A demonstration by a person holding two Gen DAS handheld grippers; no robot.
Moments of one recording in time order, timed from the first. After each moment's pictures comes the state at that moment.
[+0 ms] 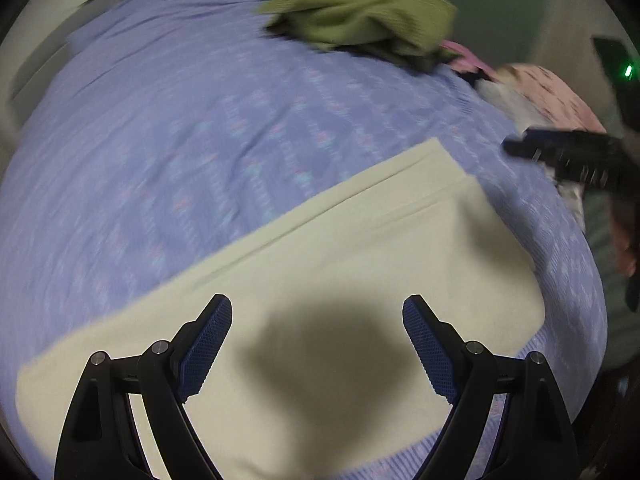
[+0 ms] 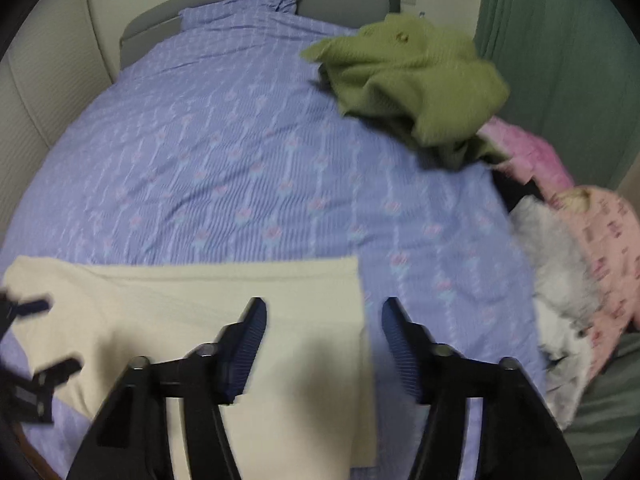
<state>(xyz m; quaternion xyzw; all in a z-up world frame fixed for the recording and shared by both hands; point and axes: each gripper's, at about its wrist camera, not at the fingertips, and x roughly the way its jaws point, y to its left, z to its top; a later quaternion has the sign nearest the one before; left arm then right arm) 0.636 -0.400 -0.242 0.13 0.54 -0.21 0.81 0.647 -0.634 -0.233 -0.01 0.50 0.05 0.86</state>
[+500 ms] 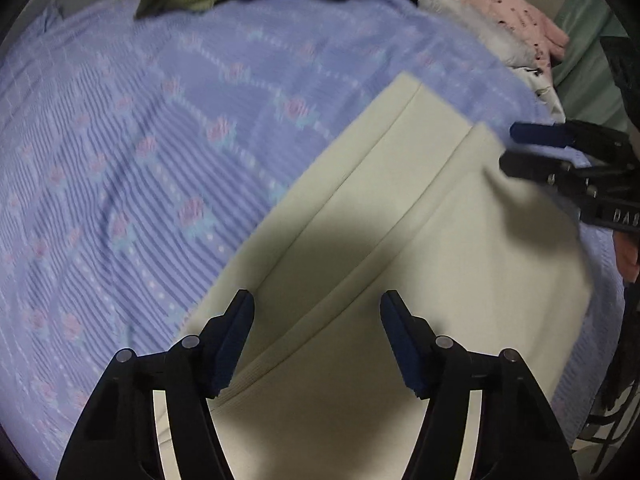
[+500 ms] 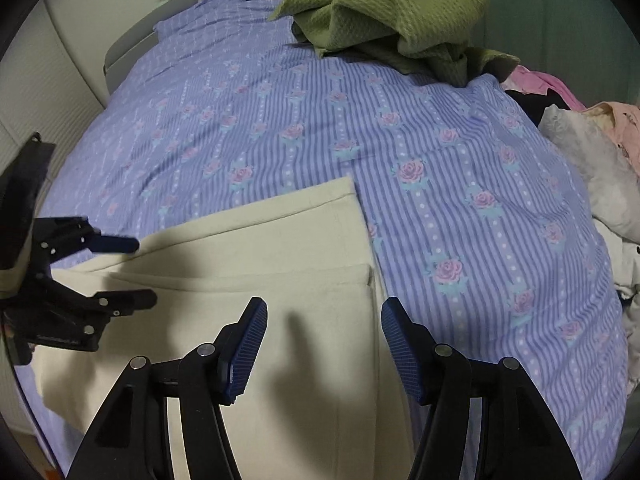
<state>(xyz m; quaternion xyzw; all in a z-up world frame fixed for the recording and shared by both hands) 0.712 -0.466 -0.340 0.22 0.57 -0.31 0.72 0.652 -0.666 -0.323 0.08 0.51 0.05 0.86</state>
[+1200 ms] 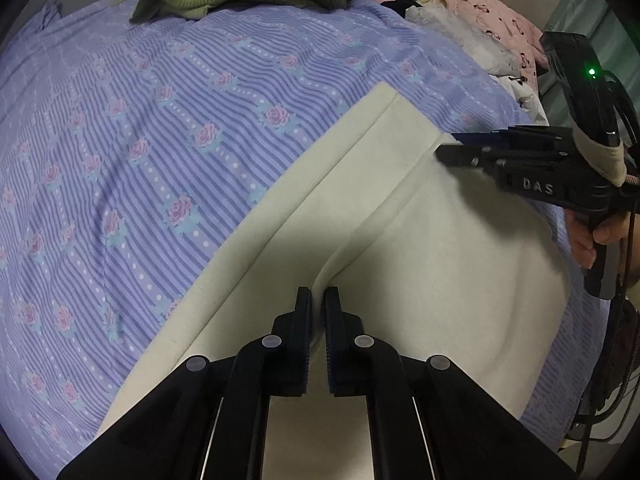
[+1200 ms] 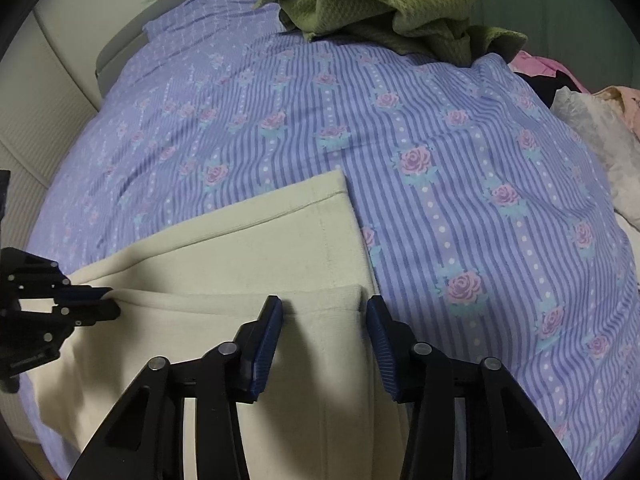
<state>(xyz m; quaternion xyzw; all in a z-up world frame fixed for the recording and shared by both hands) 0.697 -0.471 -0.324 0.20 0.56 -0.33 0.73 0.676 -0.667 -0.347 0.08 0.52 0.04 0.85</state>
